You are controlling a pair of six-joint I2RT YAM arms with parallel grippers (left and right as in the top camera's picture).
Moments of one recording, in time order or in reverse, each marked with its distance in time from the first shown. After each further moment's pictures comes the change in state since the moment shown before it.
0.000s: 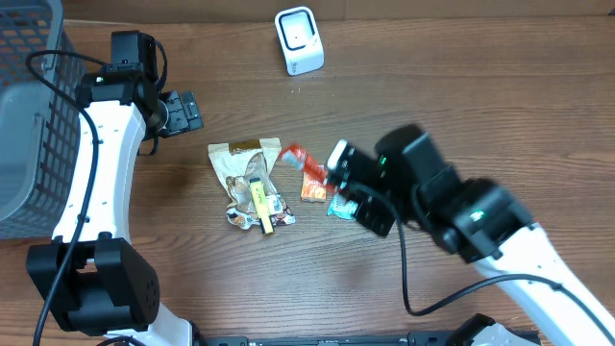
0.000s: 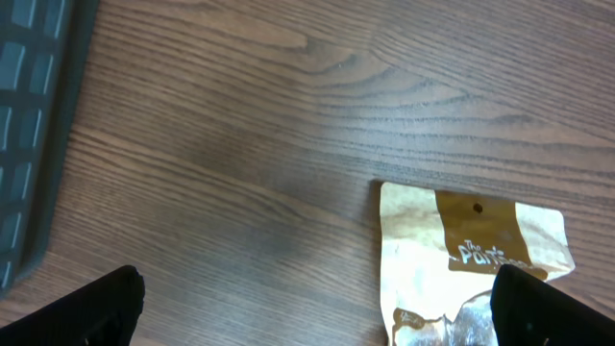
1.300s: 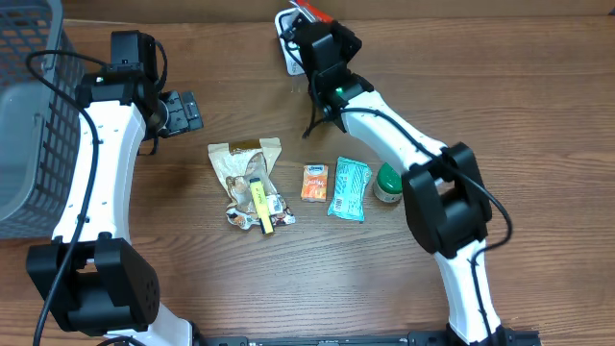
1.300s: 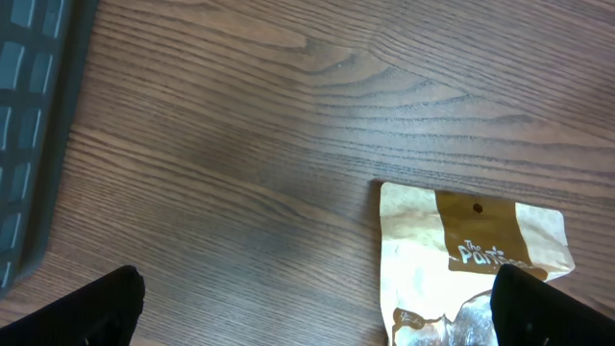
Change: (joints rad) left arm 0.000 0.000 0.000 0.000 0.000 0.000; right arm -0.122 1.052 0.499 0.982 0.887 -0.379
